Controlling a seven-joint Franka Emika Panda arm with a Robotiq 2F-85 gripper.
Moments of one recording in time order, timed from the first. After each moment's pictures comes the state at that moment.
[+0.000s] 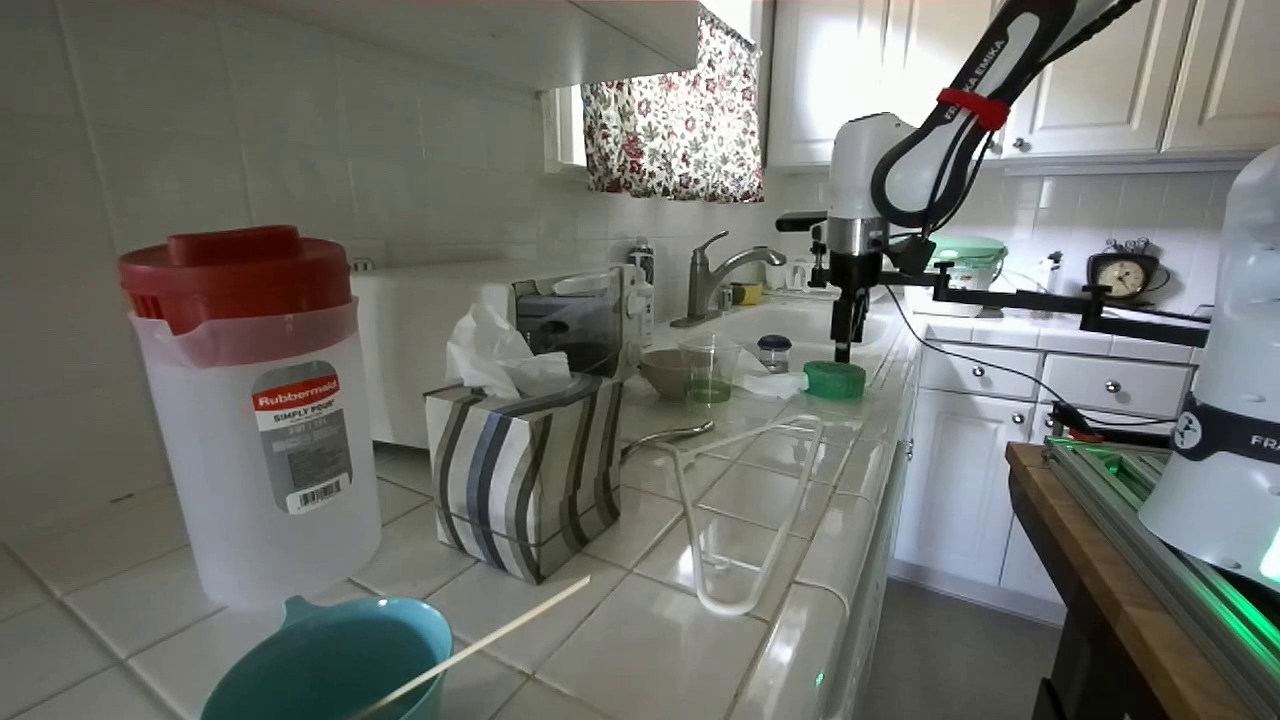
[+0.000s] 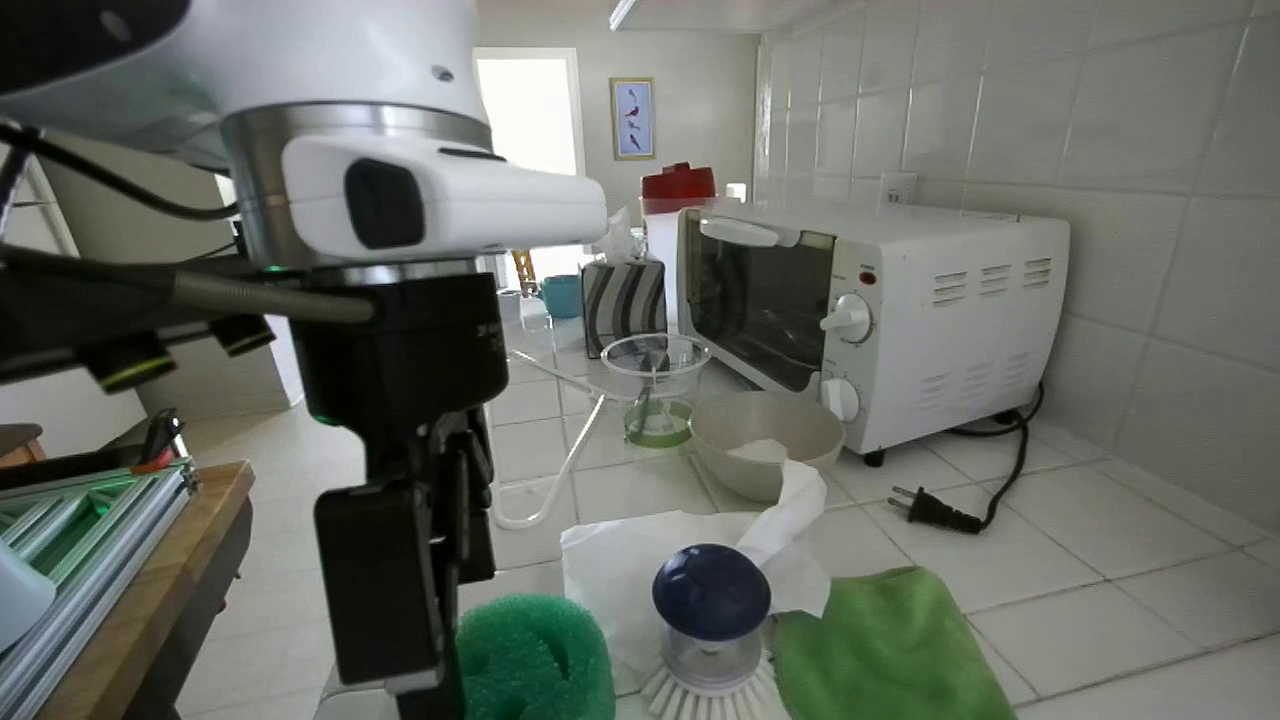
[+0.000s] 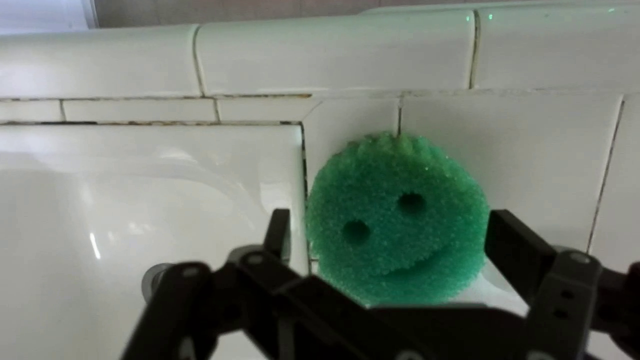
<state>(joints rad) -0.29 -0.02 -0.30 -2.61 -0.36 2.65 -0.06</state>
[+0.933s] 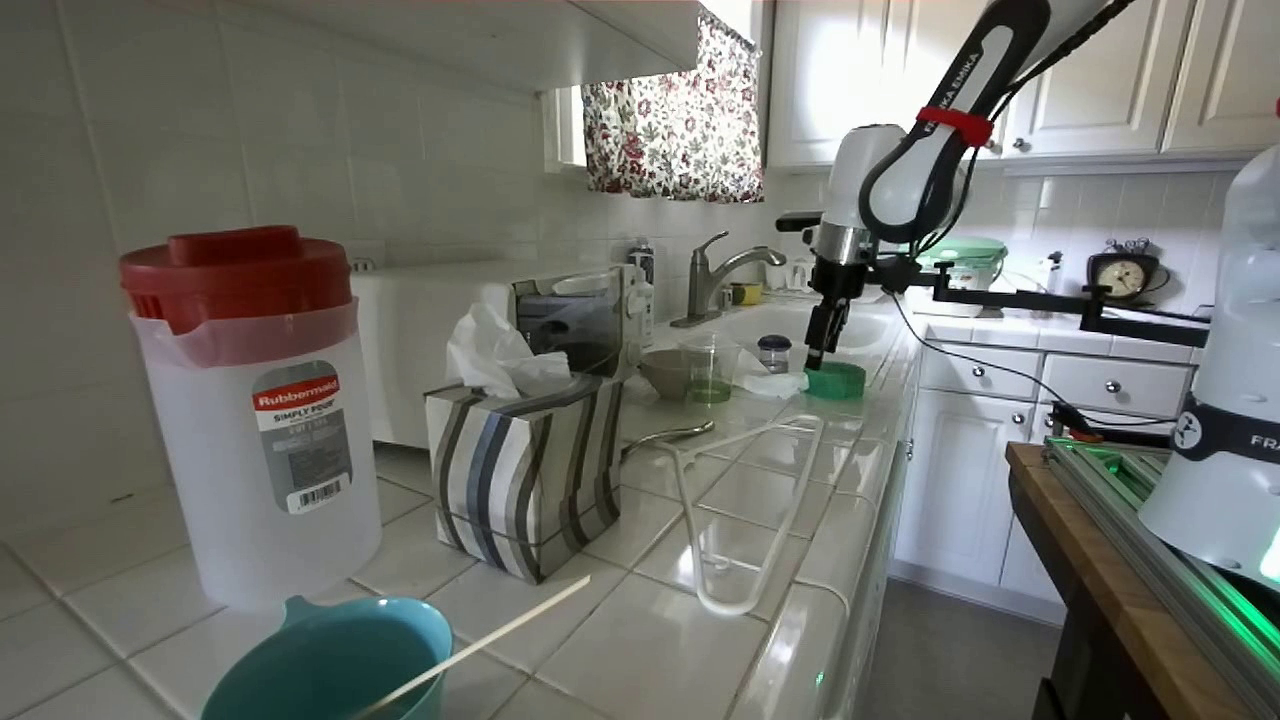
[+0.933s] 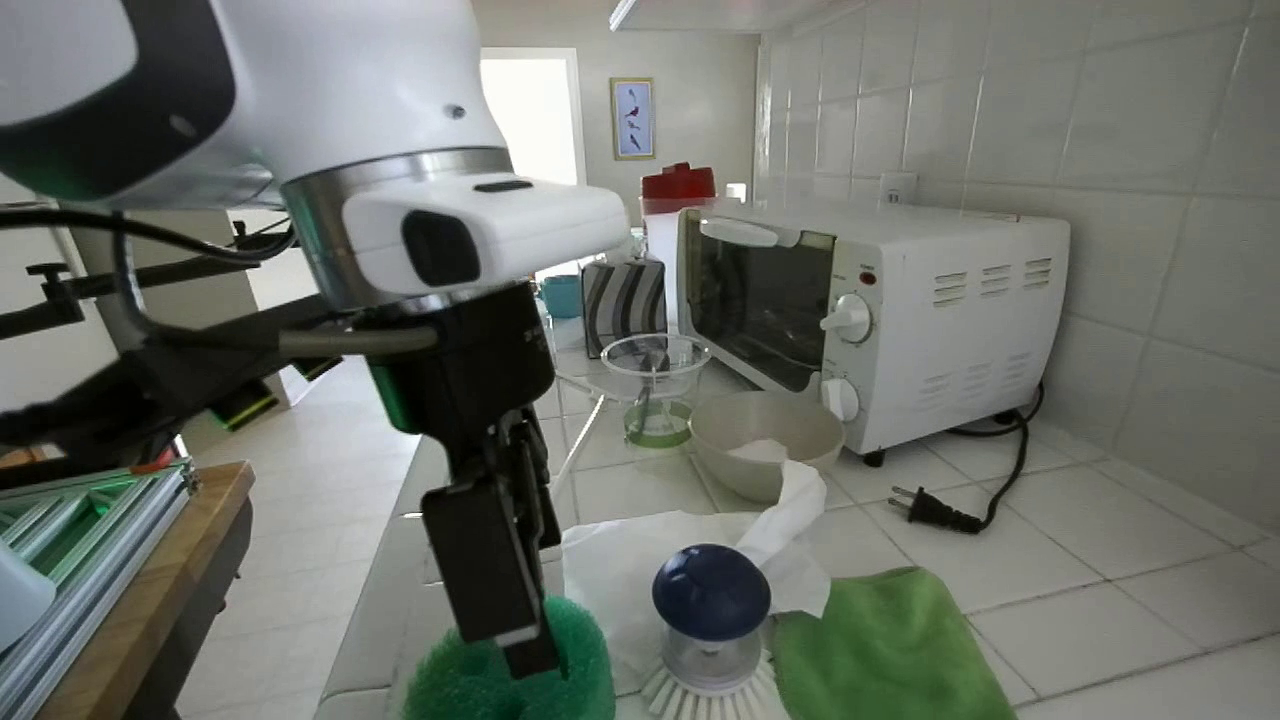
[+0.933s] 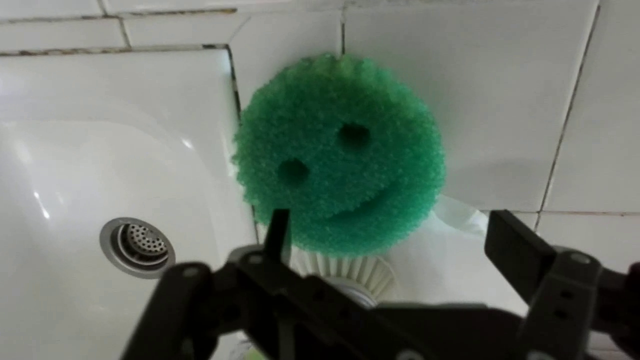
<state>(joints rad) -0.27 0.03 -0.26 -2.64 -0.17 2.86 -0.17</state>
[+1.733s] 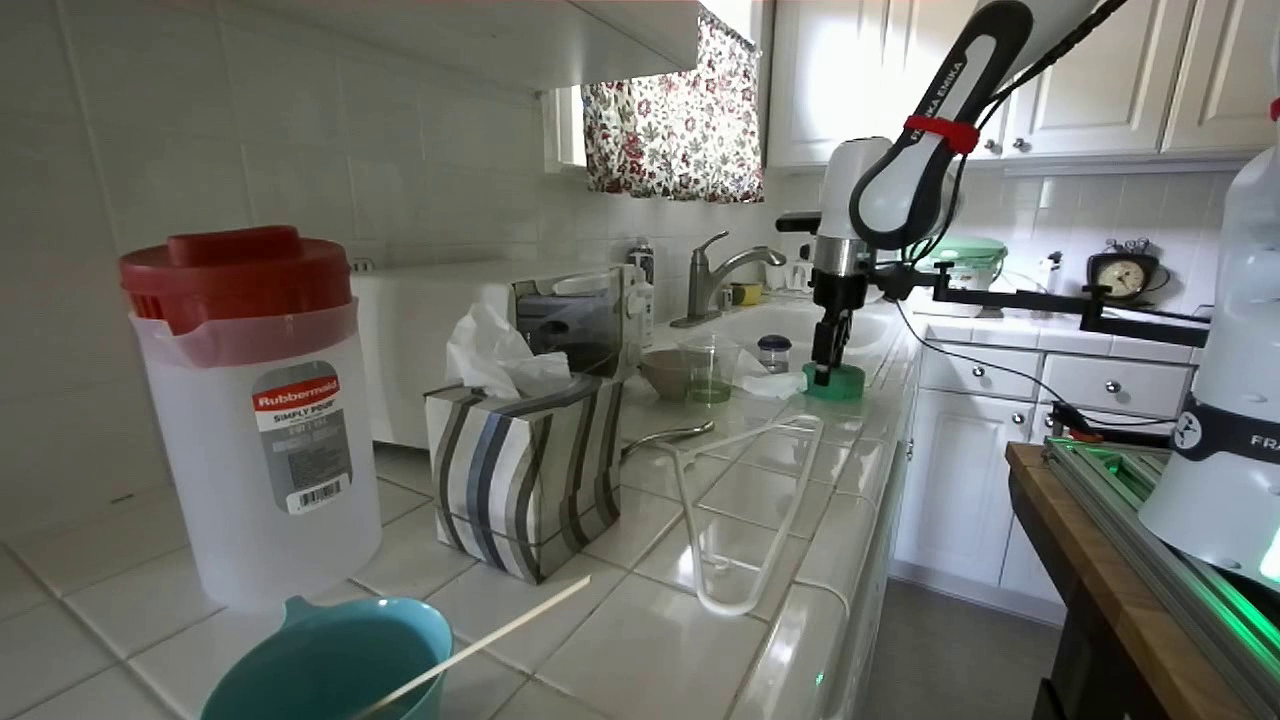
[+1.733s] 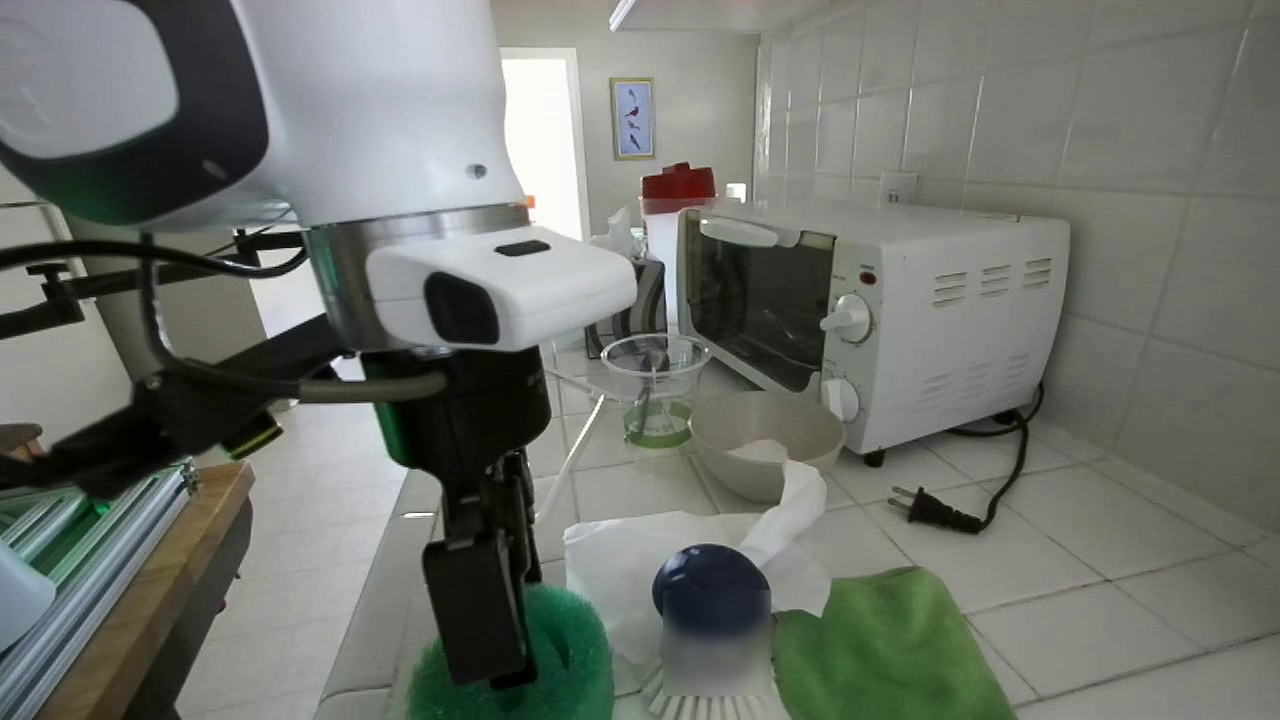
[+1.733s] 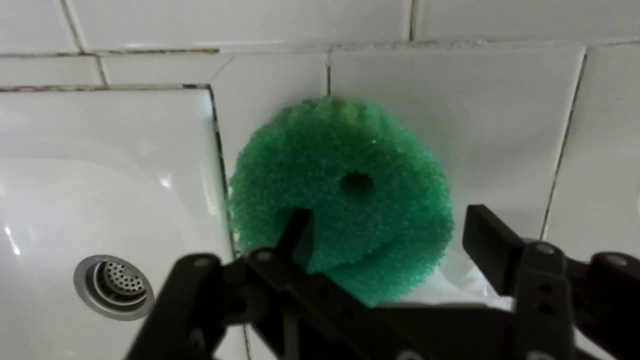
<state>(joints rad) -0.27 0.08 -0.25 -2.61 -0.13 2.78 -0.21</state>
